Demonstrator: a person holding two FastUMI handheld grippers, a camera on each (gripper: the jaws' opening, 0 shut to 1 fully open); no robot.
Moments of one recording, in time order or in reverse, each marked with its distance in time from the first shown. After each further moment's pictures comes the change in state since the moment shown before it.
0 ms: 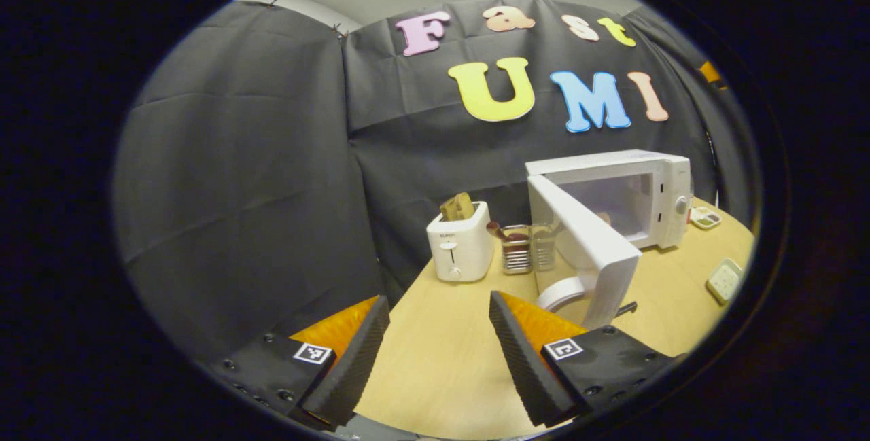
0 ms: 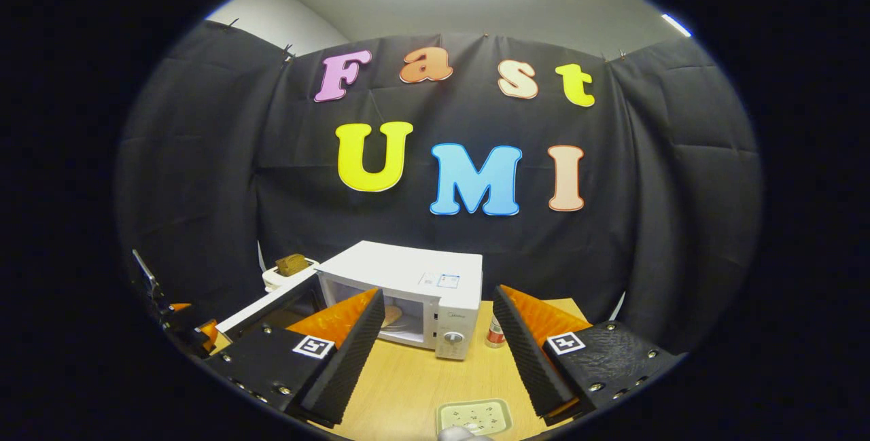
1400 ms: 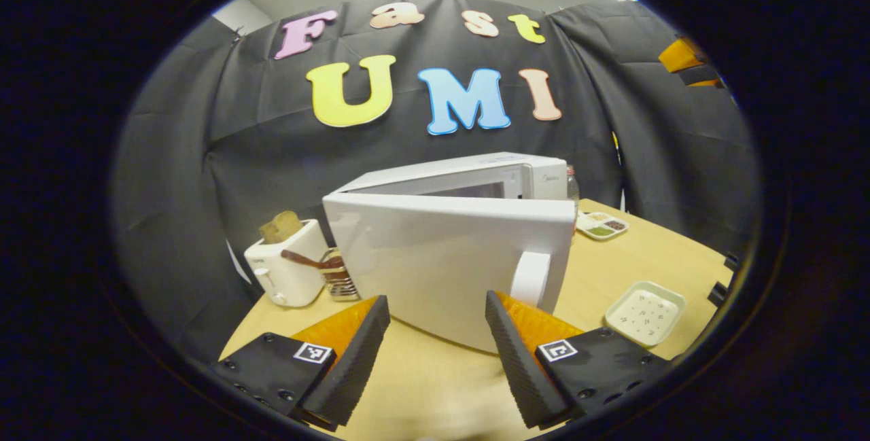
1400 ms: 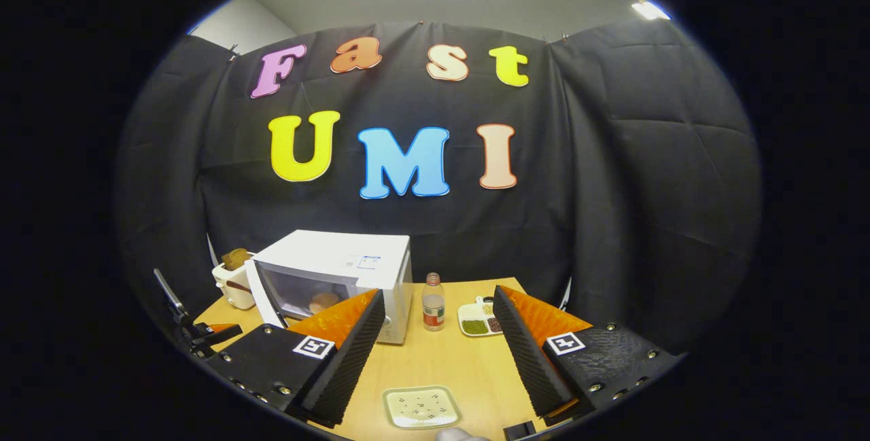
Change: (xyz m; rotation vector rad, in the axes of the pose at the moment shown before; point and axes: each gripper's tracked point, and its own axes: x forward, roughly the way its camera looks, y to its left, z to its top) left arm 0.023 -0.315 0.059 0.057 -0.052 -0.473; right arm -0.024 -0.144 -0.036 0.072 0.085 -0.231
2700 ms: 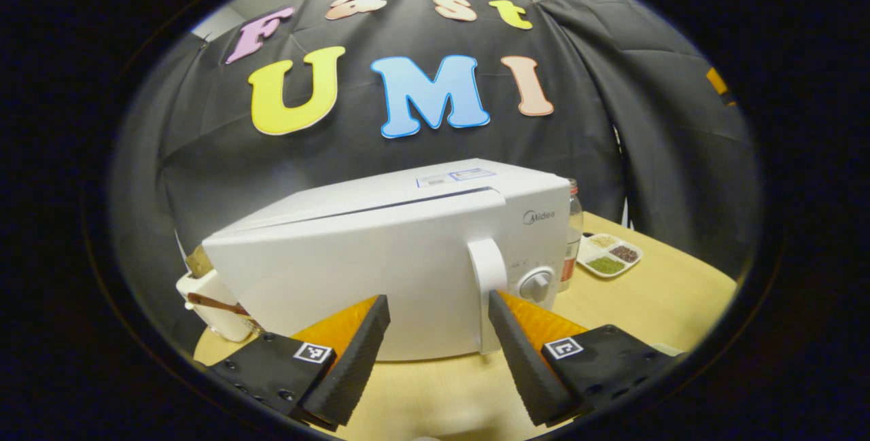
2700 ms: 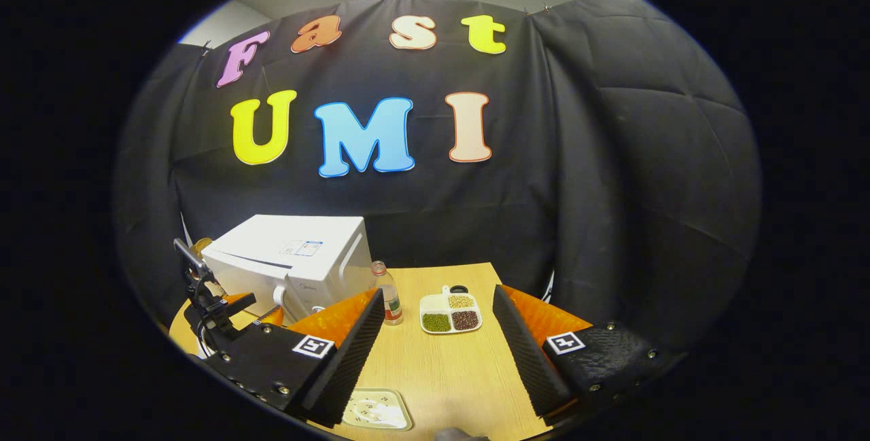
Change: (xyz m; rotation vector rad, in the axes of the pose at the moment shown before) left arm 0.159 -0.084 0.048 -0.003 -0.004 -0.007; right arm 0.071 -0.091 -0.016 0.025 0.102 -0.021
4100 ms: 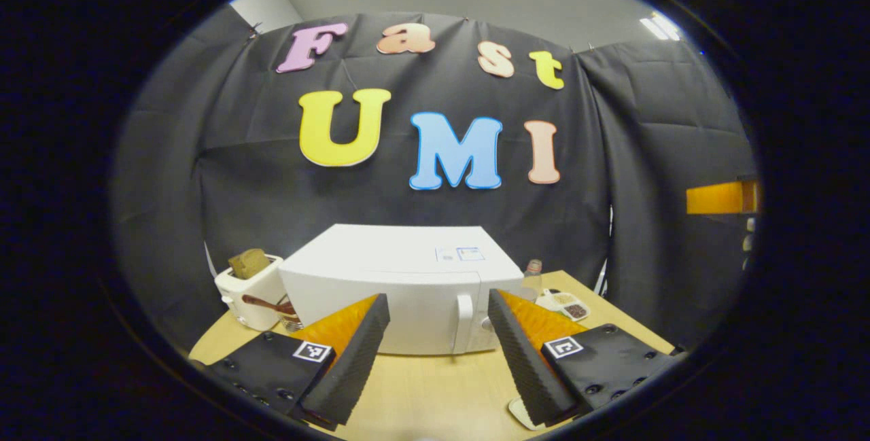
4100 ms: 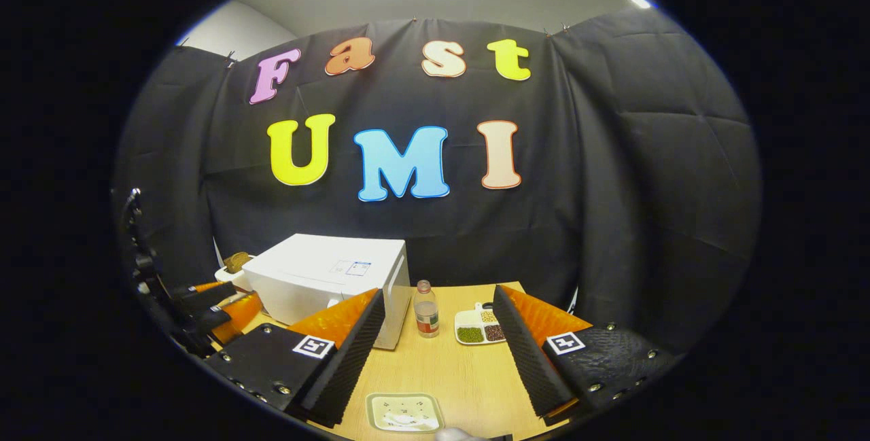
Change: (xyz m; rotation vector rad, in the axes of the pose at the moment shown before) left arm -0.182 0.045 0.142 -0.178 -0.158 0.030; right arm -0.053 0.067 0.029 -0.015 -0.117 0.103
